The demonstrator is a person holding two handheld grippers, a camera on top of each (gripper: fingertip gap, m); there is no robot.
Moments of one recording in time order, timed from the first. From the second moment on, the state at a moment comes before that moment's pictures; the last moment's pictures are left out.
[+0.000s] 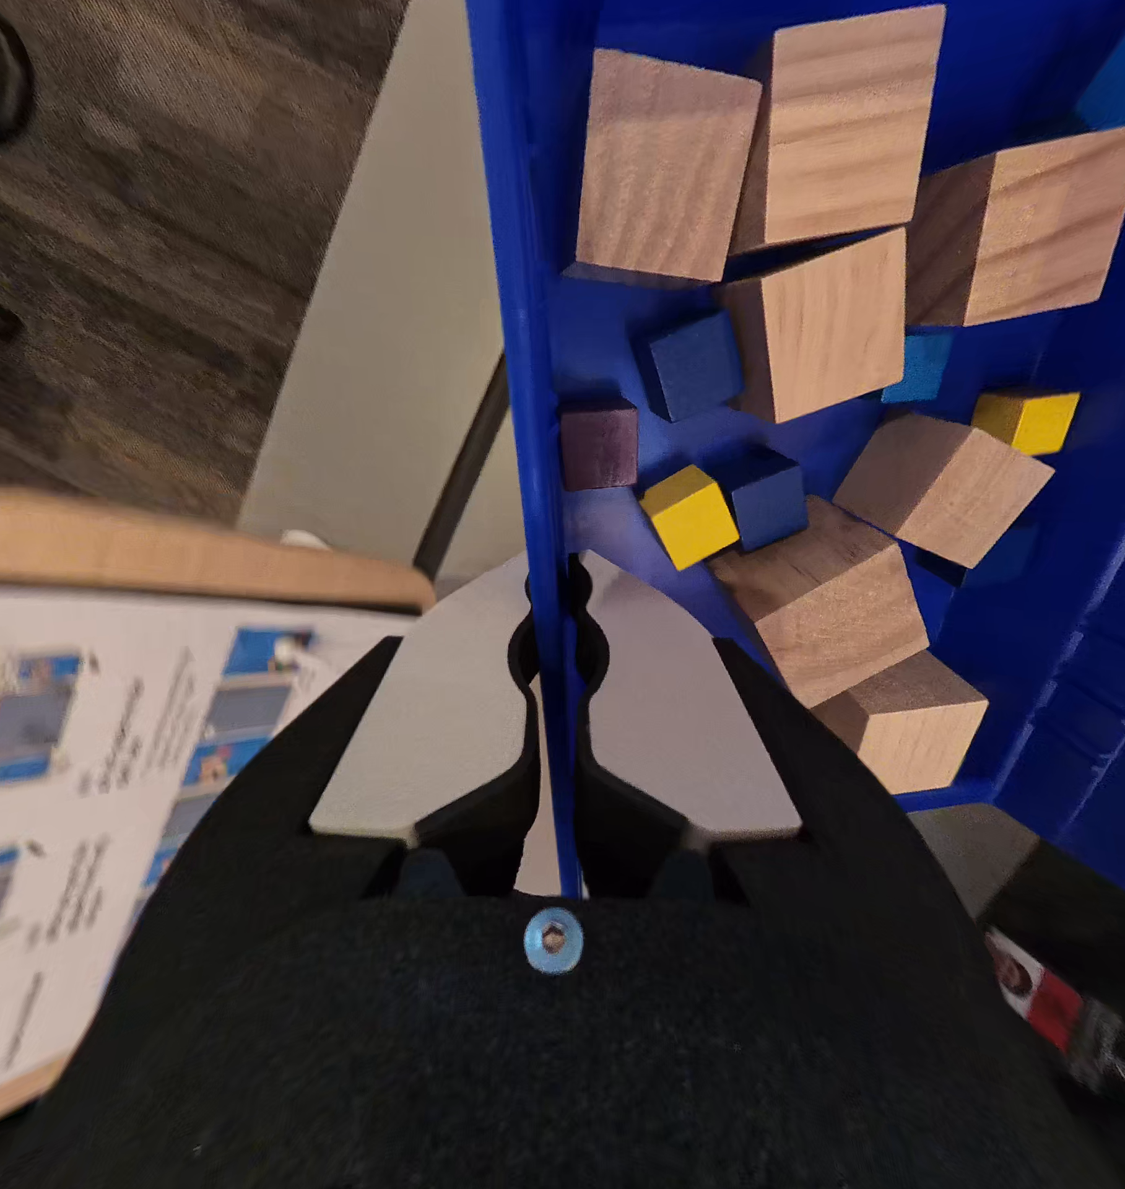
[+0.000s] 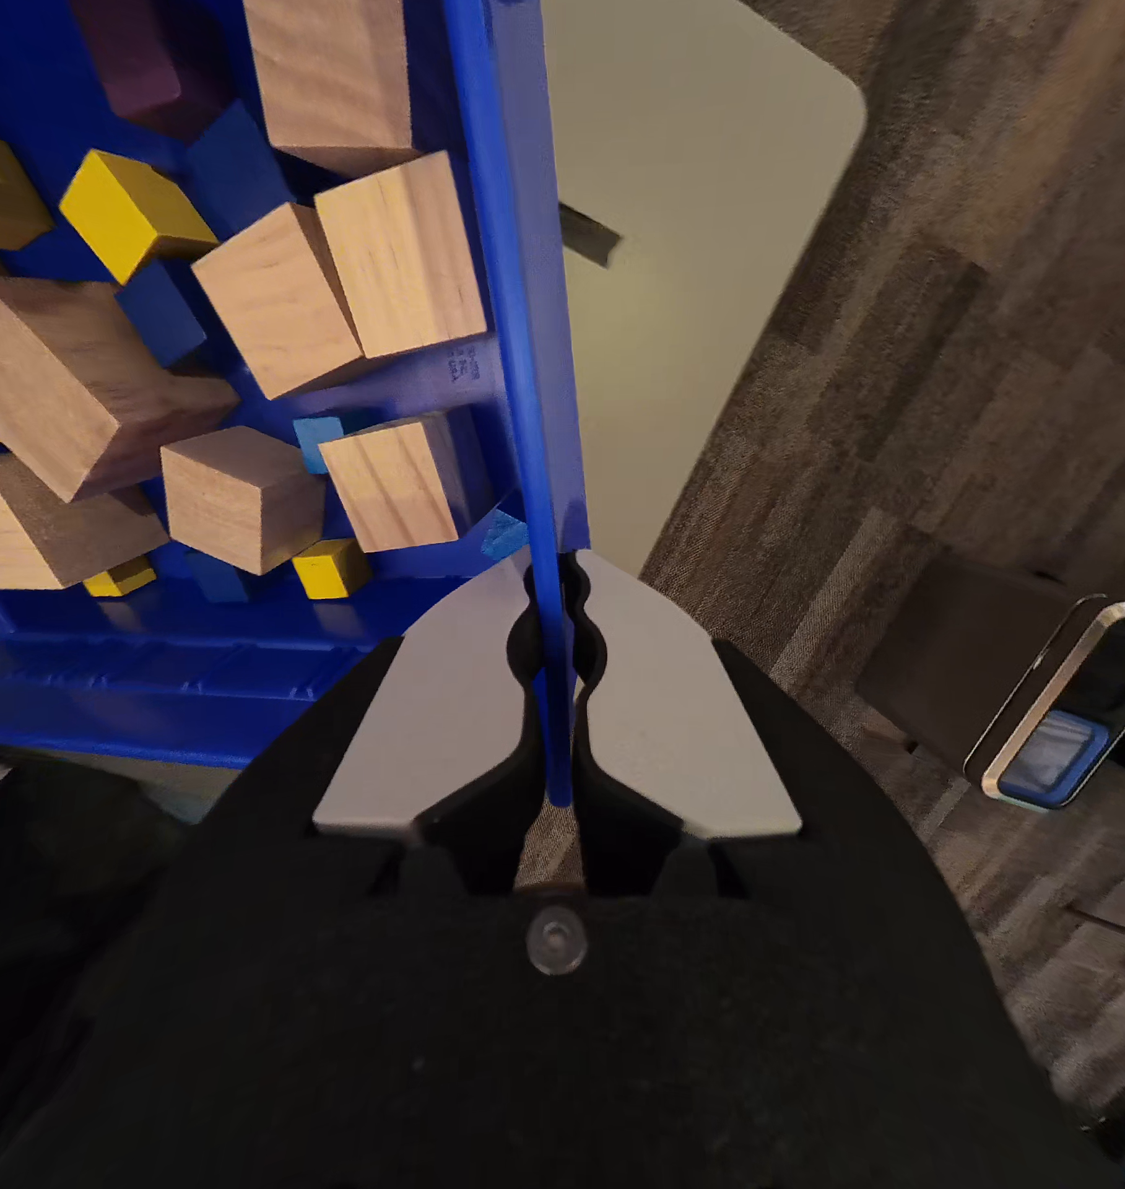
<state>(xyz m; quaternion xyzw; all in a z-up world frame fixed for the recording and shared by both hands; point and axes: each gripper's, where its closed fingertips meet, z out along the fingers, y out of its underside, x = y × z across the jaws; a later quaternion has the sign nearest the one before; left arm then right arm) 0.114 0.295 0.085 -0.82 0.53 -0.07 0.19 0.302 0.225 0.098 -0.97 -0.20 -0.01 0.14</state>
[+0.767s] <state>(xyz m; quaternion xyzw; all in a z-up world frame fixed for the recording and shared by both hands) 0.192 0.305 0.052 -0.77 0.56 0.00 0.32 0.380 0.238 0.072 -0.93 -0.16 -0.12 0.31</state>
